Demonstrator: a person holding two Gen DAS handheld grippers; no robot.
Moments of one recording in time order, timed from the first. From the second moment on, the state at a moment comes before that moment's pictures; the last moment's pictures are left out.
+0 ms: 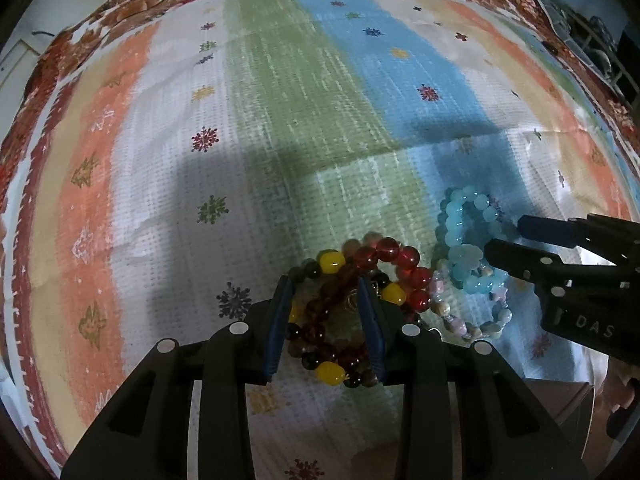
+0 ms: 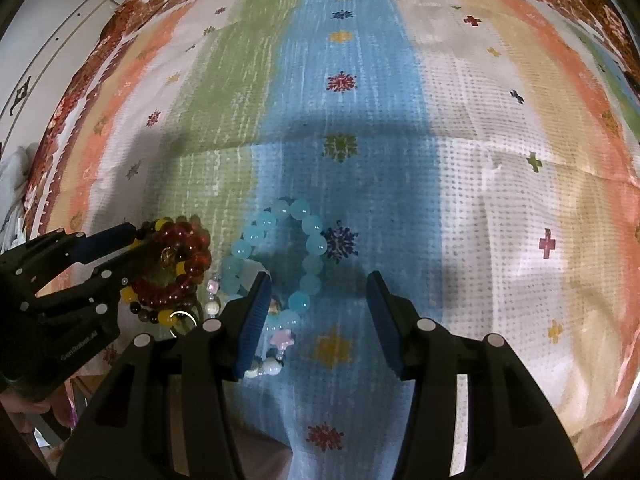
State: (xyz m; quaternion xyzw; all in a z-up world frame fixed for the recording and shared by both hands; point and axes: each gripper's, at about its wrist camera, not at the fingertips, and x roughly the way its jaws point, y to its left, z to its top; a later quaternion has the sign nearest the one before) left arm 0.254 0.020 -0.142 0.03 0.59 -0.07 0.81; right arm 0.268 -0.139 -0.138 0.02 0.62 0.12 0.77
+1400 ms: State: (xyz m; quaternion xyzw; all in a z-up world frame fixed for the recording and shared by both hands) left arm 0.237 0.042 -0.082 -0.02 0.53 -0.08 0.85; right arm 0.249 -0.122 -0.075 -0.02 0.55 0.14 0.82
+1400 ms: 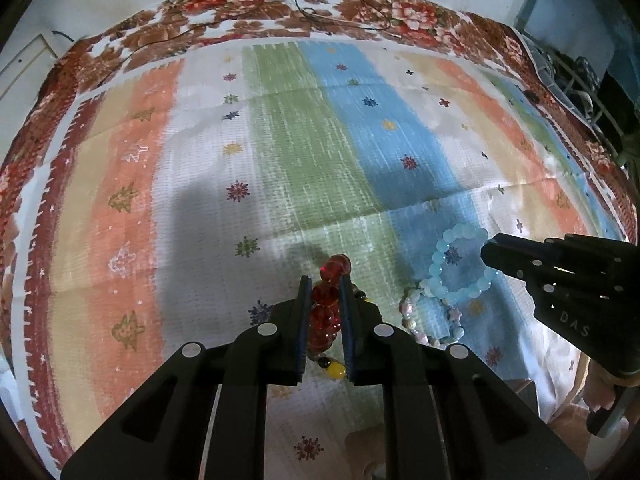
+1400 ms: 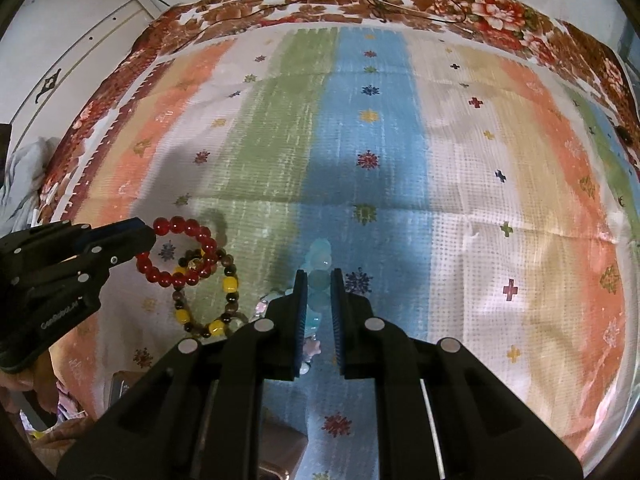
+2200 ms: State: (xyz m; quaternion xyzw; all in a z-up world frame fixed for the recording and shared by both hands) left arm 0.208 0.042 -0.059 -0.03 0.51 -0.09 0.86; right arm 0.218 -0.108 -0.045 -0.02 0.53 0.16 0.83
